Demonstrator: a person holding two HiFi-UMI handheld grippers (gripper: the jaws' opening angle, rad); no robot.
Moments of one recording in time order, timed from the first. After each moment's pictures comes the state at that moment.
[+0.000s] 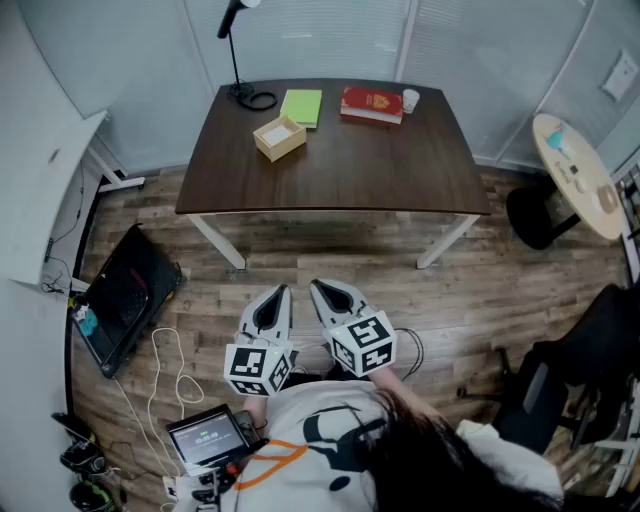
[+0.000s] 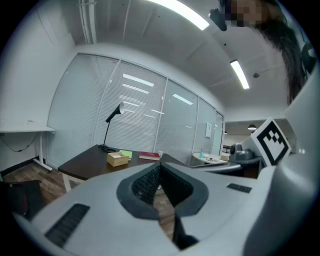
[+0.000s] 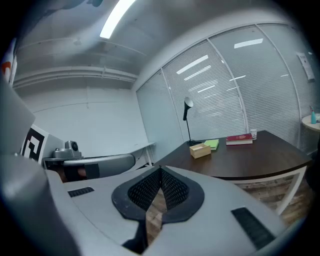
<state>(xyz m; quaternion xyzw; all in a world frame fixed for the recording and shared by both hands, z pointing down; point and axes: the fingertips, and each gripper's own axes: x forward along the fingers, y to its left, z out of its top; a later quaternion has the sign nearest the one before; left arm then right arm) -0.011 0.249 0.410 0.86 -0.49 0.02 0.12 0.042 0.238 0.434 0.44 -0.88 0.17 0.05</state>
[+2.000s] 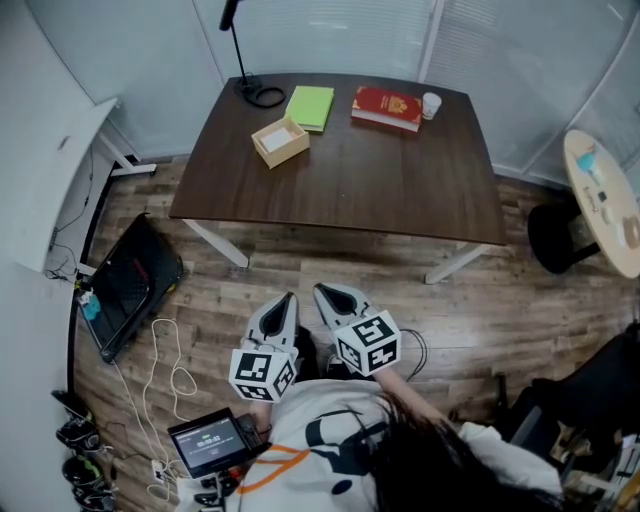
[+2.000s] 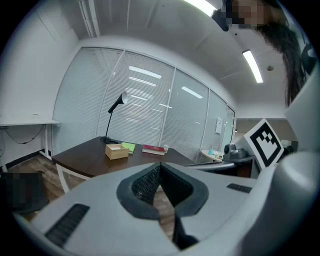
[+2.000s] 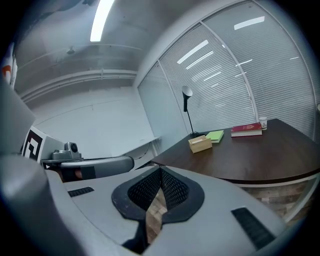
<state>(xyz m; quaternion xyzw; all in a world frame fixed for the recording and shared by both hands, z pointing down) 0.055 0.174 0.447 0.83 -0.53 0.04 0.15 0.101 0.152 0.474 0.37 -0.90 0.21 0.07</state>
